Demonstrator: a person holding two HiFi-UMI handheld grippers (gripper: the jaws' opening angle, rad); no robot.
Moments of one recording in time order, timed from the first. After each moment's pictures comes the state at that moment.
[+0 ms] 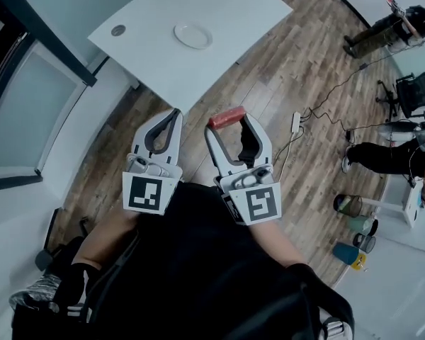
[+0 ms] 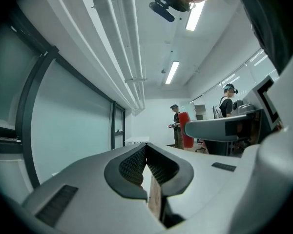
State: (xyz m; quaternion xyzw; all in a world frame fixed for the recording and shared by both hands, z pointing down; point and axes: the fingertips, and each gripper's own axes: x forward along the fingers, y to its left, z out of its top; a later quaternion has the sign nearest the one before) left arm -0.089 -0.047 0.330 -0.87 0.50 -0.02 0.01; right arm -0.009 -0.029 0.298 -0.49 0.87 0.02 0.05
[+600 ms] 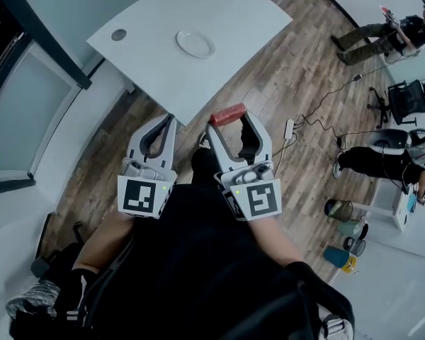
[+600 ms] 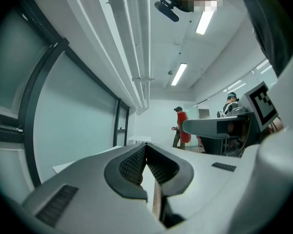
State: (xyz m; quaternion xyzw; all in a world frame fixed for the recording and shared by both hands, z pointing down) left arm -0.120 -0.071 0.336 -0.86 0.50 0.00 -0.03; right arm -0.026 -0.070 0.299 -0.50 0.87 0.02 0.02
